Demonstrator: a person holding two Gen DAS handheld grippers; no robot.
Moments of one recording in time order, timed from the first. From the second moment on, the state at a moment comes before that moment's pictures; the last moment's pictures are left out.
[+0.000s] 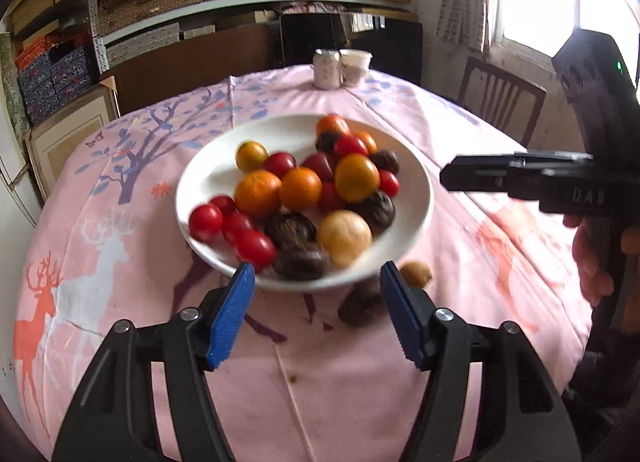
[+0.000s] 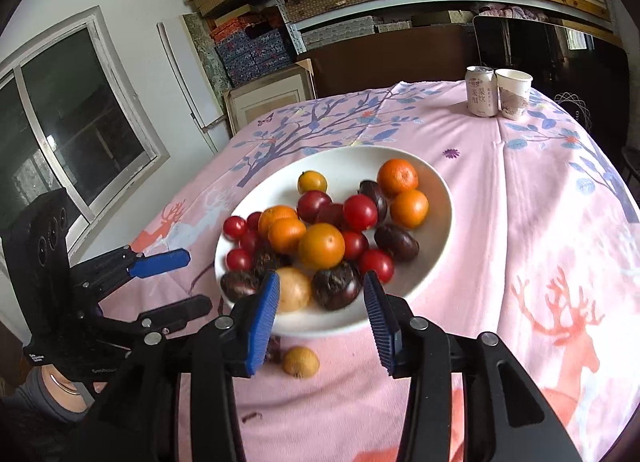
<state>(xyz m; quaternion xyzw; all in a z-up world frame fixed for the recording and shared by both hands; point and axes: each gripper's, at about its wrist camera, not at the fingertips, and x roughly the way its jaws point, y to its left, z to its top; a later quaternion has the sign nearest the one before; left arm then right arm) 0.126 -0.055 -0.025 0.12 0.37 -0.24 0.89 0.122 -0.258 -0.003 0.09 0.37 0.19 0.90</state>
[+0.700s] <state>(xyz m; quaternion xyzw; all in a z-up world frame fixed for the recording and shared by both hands) 0.097 -0.055 -0.034 0.10 0.40 -0.24 0.88 0.110 -0.205 -0.048 0.00 0.44 0.20 0.87</state>
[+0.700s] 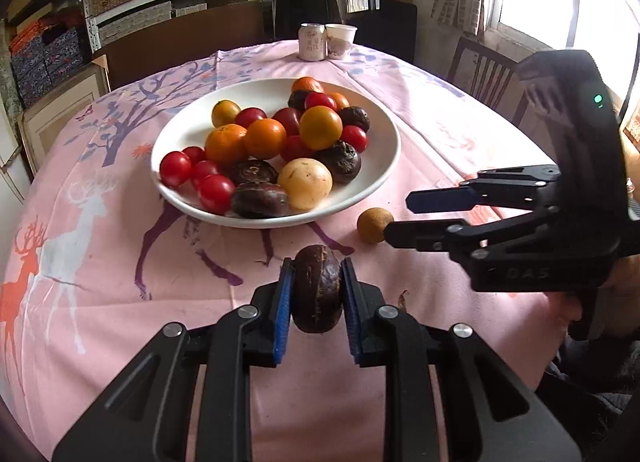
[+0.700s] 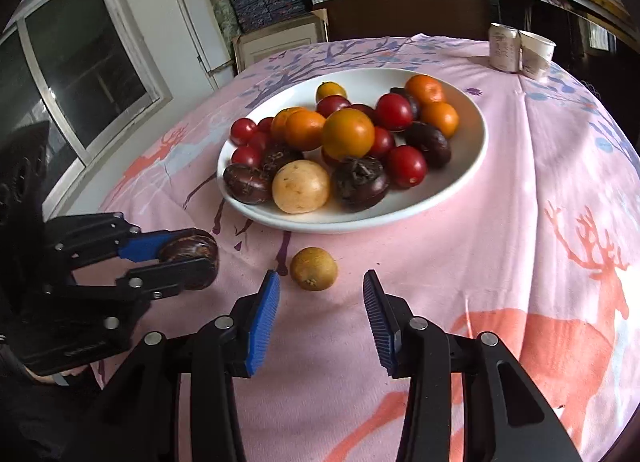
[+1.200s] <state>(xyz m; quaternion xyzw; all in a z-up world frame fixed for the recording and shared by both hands) 0.149 -0.036 0.016 0.06 0.36 -0.23 0.90 0.146 -0.224 0.017 0.03 0.39 0.19 0.90</state>
